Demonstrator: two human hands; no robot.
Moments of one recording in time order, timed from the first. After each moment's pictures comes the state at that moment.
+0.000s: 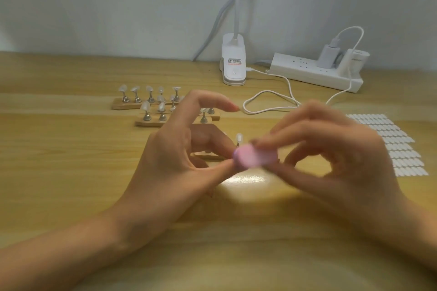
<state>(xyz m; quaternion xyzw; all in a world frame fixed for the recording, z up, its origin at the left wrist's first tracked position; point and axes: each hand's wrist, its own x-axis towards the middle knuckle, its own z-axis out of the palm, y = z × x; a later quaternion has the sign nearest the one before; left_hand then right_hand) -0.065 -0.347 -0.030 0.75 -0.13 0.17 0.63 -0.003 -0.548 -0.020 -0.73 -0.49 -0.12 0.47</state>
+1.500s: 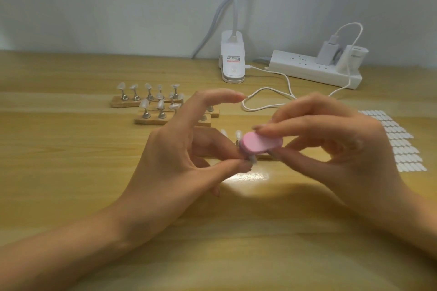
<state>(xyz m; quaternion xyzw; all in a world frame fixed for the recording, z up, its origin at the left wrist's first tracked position) -0.066 -0.347 -0.030 0.76 -0.14 0.15 0.62 0.001 -0.551 -0.021 -0.73 -0.49 -0.12 0.46</state>
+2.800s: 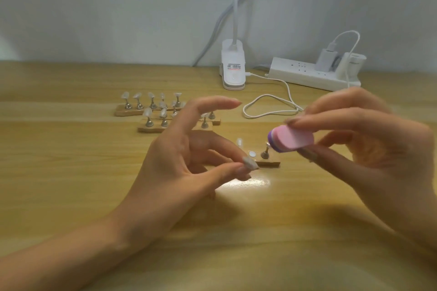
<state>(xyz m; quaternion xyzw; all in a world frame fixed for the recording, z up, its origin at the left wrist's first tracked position) -0.065 -0.344 -0.029 0.72 -0.15 0.13 0.67 0.008 -0.567 -0.014 -0.70 -0.48 -0.17 0.50</state>
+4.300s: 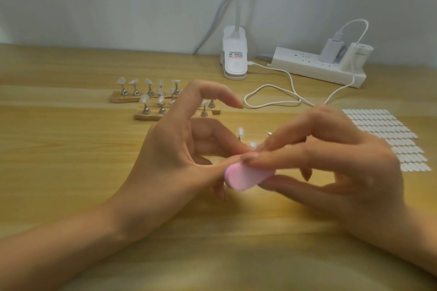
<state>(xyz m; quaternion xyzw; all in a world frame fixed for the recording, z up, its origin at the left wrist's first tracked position) -0.063 -0.345 -0.031 0.71 -0.16 0.14 0.67 -0.005 -0.549 -0.021 -0.73 -0.52 -0.19 0.40</state>
